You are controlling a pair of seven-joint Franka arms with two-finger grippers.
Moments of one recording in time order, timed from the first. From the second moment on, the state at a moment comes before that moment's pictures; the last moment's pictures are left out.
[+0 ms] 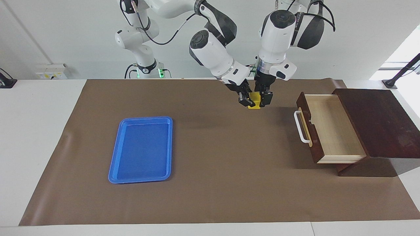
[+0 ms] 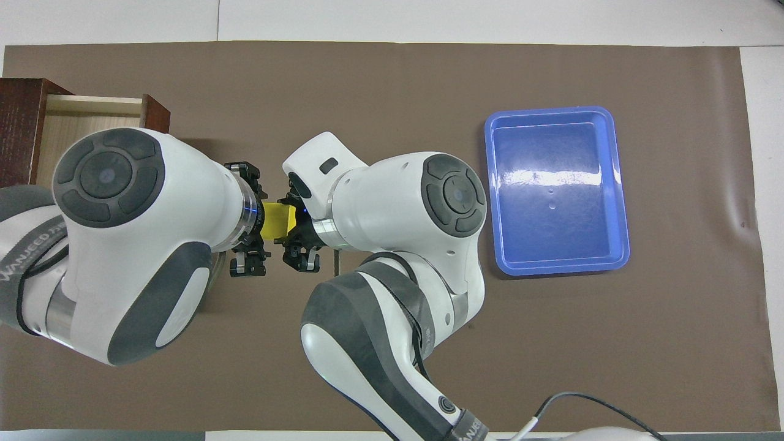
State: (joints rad) left arm -0.39 -0.03 -0.11 -1.83 0.02 1.83 -2.09; right arm 0.66 0.32 0.04 -1.58 0.60 2.30 -1.11
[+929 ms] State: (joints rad) left arm -0.39 -0.03 -0.11 -1.83 0.02 1.85 -2.10; right arm 0.66 0.32 0.04 -1.56 0.60 2.30 -1.02
